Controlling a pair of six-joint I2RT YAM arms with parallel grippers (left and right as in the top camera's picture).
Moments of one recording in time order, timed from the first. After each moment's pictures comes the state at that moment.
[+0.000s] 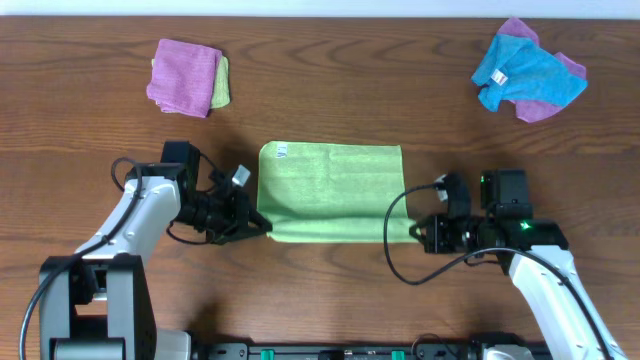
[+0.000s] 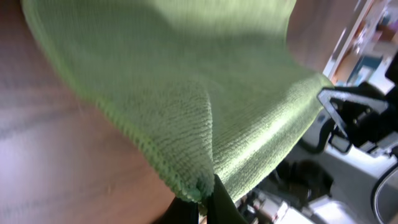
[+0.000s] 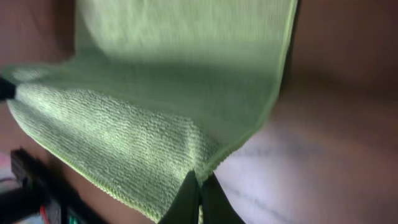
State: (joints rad) left arm -0.01 1.60 0.86 -0.89 0.89 -0.13; right arm 0.02 1.19 0.64 -0.66 -0.58 0.09
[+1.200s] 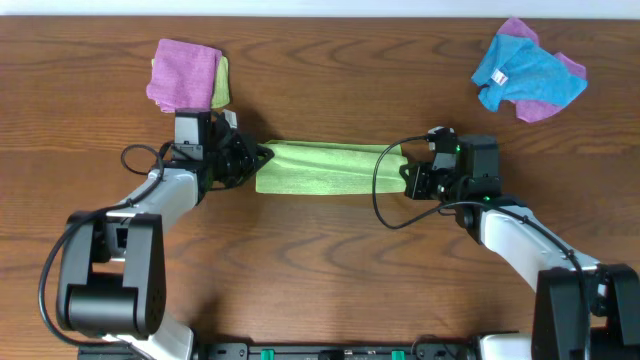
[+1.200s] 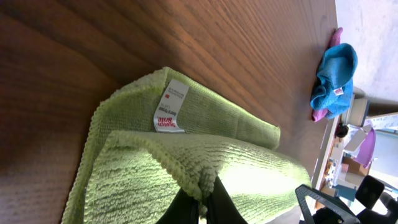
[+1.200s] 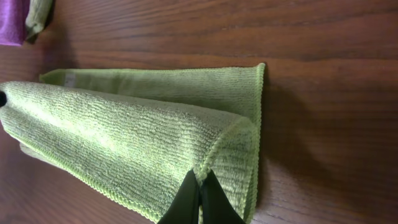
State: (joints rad) left arm -0.06 1.77 0.86 -0.01 0.67 -0.77; right arm 0.10 1.55 0.65 0.05 -0.42 0.28
